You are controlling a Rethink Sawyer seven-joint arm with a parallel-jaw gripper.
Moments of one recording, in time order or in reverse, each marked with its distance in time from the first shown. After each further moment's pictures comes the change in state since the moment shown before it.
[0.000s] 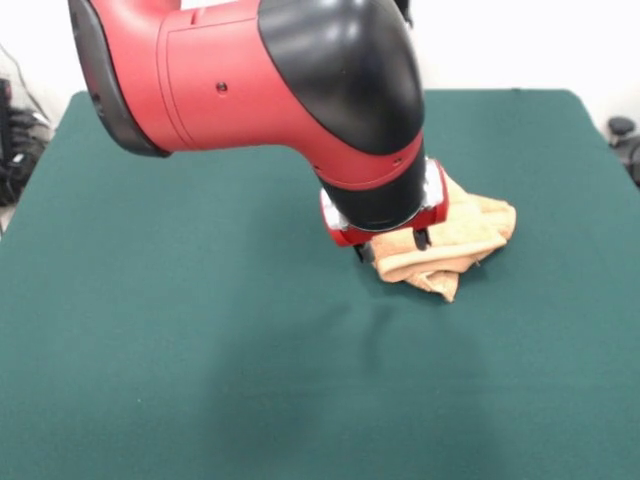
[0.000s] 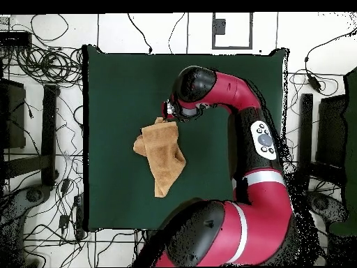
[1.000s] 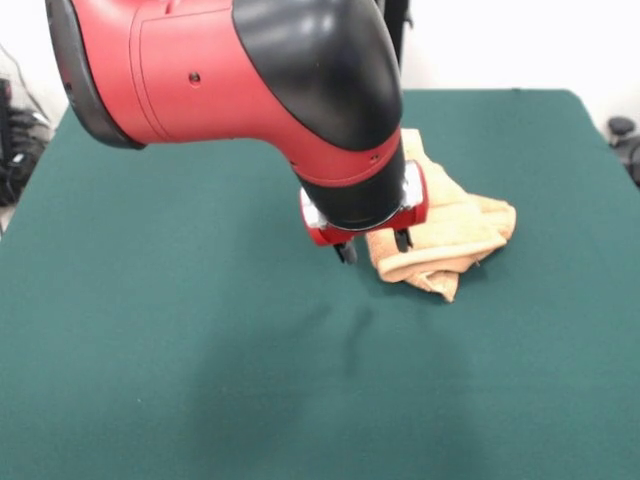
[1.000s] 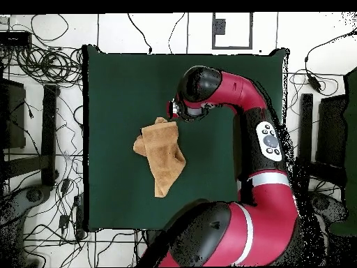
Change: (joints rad) arm -0.018 -0.006 0.000 -0.006 -0.022 0.000 0.000
